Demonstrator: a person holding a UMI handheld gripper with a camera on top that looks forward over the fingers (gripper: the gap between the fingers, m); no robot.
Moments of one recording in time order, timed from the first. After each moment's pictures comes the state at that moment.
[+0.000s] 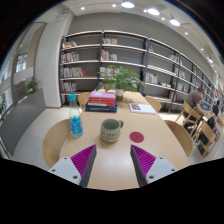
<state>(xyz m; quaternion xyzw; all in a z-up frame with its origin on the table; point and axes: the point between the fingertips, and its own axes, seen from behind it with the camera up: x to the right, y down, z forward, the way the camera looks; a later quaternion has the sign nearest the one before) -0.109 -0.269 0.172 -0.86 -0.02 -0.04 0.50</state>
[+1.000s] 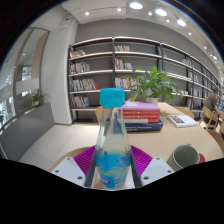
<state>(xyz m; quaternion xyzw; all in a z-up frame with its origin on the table) -0.296 0.004 0.087 -0.82 -0.03 0.03 0.58</state>
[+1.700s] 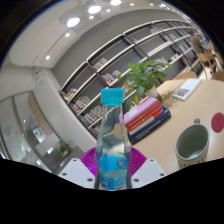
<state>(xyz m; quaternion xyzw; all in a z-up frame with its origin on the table) -0.282 -0.001 0.166 -0.73 0.15 0.31 0.58</state>
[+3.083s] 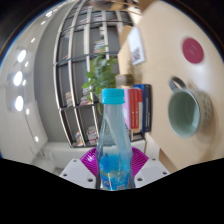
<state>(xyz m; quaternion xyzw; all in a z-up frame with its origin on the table) -0.203 -0.005 0.237 -0.56 0.47 0.57 0.37</state>
